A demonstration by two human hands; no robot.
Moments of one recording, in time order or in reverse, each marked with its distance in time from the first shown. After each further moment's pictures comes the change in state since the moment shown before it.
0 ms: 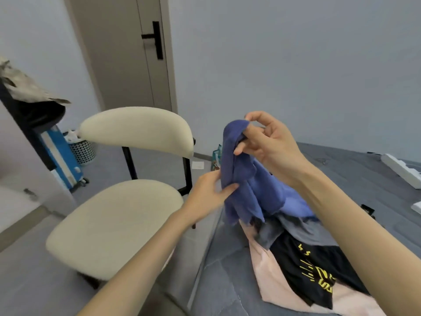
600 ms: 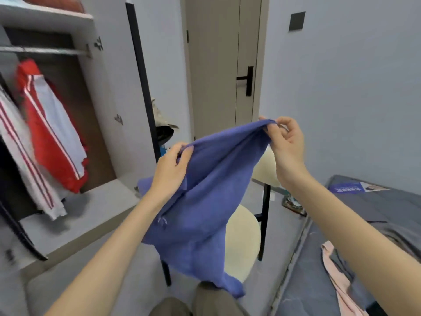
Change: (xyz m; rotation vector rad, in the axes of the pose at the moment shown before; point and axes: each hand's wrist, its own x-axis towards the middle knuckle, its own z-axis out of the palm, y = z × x) left_hand -0.106 0.039 -0.262 0.322 0.625 -0.112; right_hand 0.062 0.008 0.177 0.086 0.203 -0.165
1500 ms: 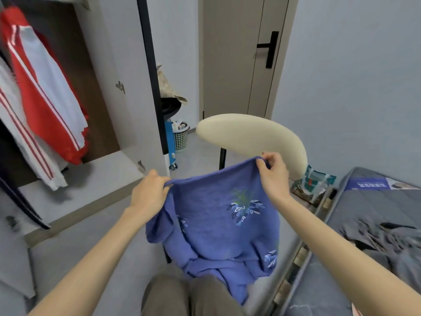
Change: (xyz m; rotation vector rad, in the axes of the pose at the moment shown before) left_hand -0.006 -0.154 0.003 0.767 -0.249 -0.243; right_hand 0.026 0.182 -0.009 -0.588 -0.006 0.195
